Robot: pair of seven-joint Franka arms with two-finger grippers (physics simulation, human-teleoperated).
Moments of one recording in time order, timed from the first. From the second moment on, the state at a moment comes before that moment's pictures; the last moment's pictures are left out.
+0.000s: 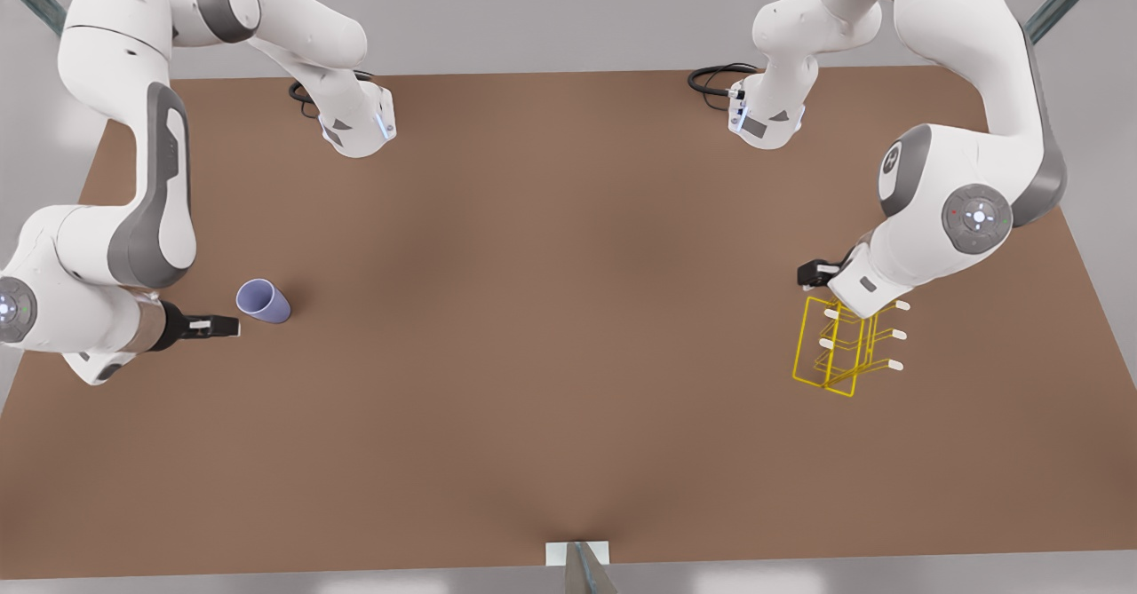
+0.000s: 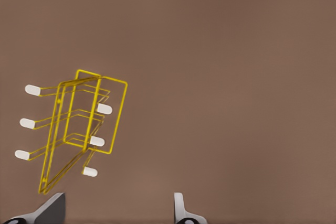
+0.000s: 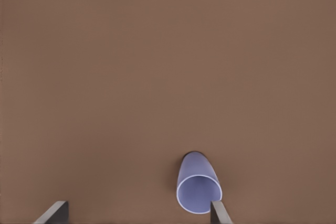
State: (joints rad) left arm 0.10 0.30 -0.32 -1.43 0.08 1.54 -0.14; right arm -0.30 0.44 0.26 -1.36 -0.07 1.56 -0.08
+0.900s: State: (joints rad) left arm 0.09 0.30 -0.32 -1.43 0.08 1.53 -0.16; right arm -0.40 0.21 0.33 -2.17 -0.19 2.29 -0.05
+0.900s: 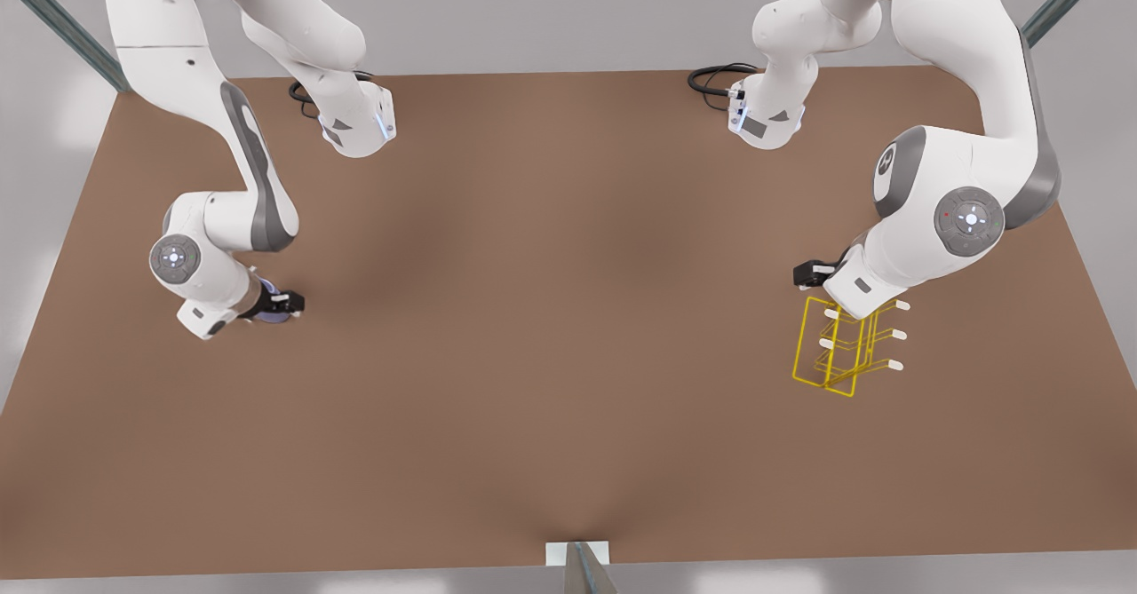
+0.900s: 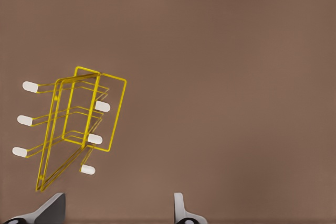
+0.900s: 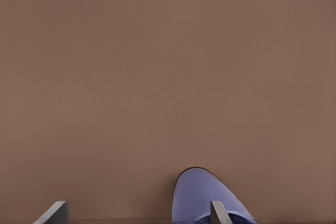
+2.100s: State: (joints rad) left arm 0.07 0.30 -0.32 -1.44 0.08 1.52 -0.16; right arm -0.87 0.18 0.70 -2.41 -0.22 2.48 -0.13
